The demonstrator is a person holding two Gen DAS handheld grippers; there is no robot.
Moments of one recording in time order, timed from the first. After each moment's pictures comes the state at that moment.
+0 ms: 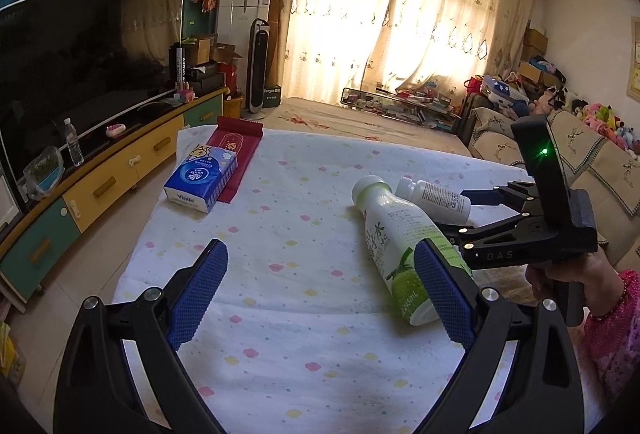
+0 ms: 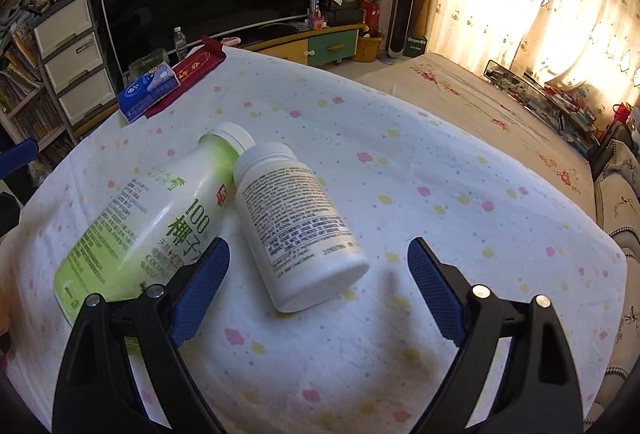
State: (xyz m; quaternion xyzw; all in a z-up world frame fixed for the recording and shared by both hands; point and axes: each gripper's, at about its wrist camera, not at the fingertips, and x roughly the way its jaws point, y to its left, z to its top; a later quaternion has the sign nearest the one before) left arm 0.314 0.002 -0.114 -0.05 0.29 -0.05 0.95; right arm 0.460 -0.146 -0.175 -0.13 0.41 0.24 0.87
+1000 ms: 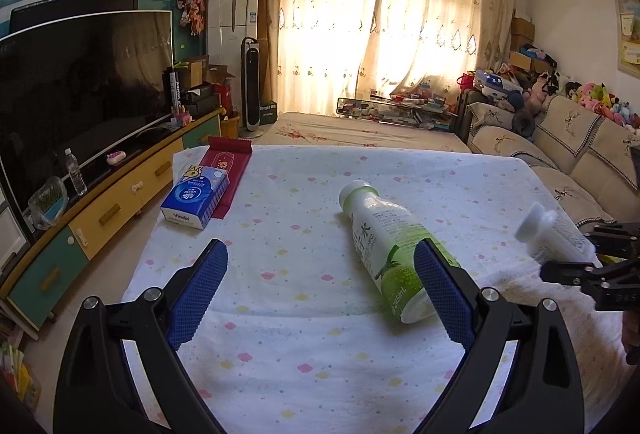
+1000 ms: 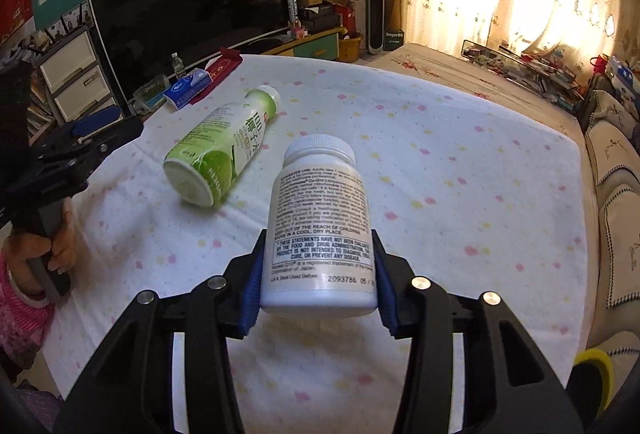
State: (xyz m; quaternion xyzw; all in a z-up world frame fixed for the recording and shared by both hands) left arm 0.299 -0.017 -0.108 -0.01 0.26 -0.05 0.96; right arm 0.320 -0.228 -0.138 -0.05 0.40 0.21 0.89
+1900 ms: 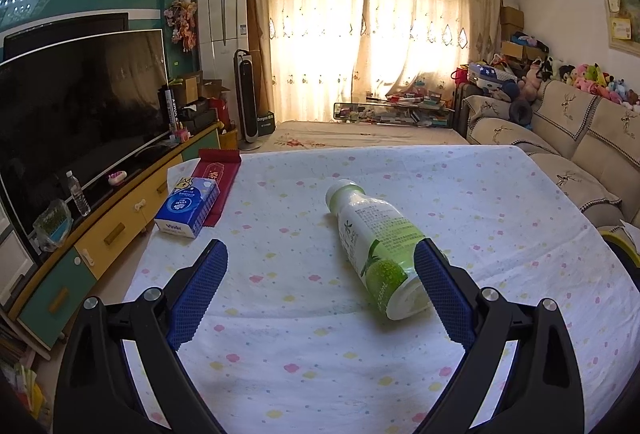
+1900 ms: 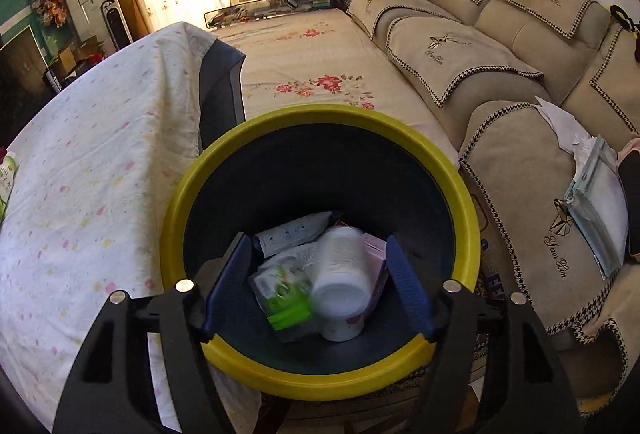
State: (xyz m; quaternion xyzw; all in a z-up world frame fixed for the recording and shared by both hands) left arm 0.294 -0.034 -0.110 0.03 0.25 -0.05 0.97; right arm 0.188 -0.485 -0.209 0.13 0.43 -0.19 0.87
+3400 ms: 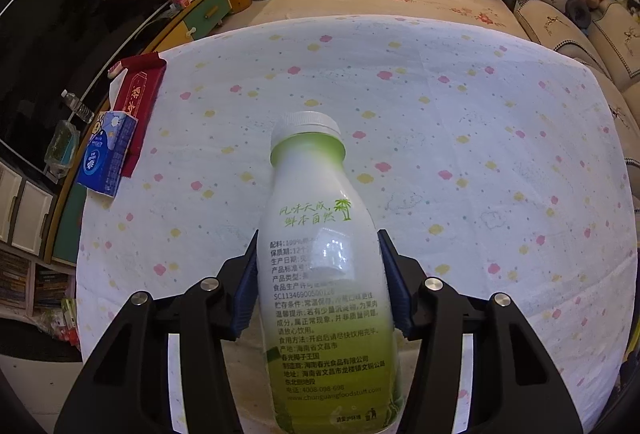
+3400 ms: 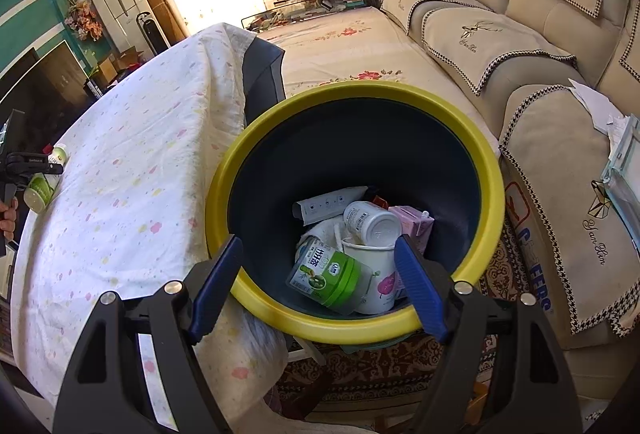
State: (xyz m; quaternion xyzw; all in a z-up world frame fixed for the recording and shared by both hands) left arm 0.444 -0.126 -0.143 0.05 0.54 0.01 0.84; right arm 0.145 -0.483 -0.208 0.17 0.42 -0.11 0.89
